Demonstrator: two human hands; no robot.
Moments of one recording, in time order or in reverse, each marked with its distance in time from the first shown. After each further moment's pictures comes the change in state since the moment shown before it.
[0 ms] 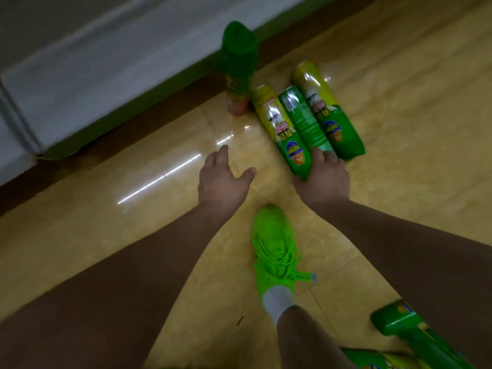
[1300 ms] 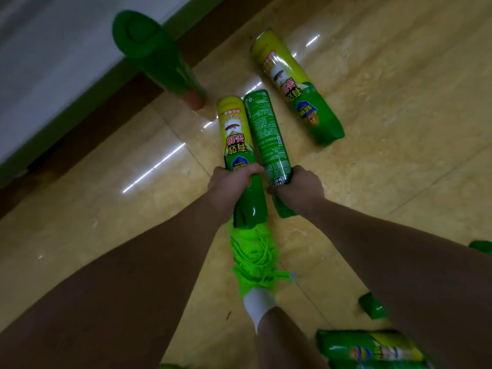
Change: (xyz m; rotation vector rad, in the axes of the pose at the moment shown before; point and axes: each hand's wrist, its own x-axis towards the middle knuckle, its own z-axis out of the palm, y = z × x) left_hand 0.050 0.068 0.102 -0.552 -0.253 -0.584; right_hand 0.055 0.072 0.044 0.388 -0.348 0.288
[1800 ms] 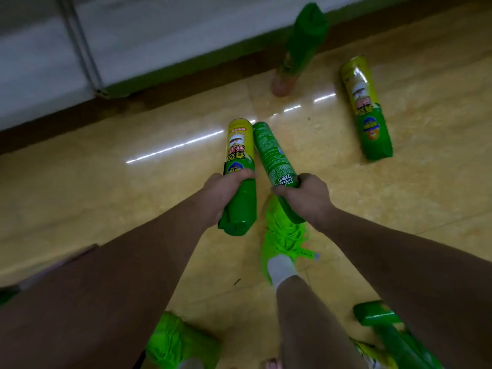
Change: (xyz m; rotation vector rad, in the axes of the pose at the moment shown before) left_hand -0.082 -0.091 -0.157 -0.280 -0.064 -0.058; right_hand -0.133 -0.061 0.052 -0.042 -0.040 -0.179
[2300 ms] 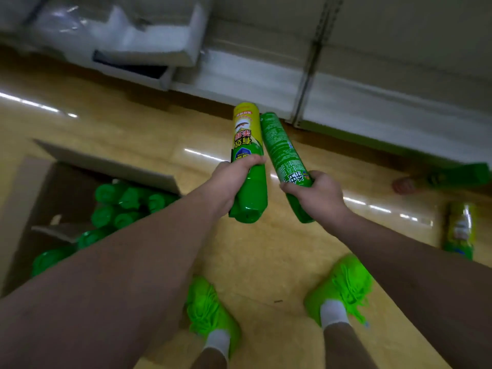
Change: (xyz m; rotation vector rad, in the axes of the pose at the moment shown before) left_hand -0.173 -0.068 -0.286 -0.645 0.237 0.250; right_hand -0.214 -0.223 0.136 -0.234 -0.146 -0.536
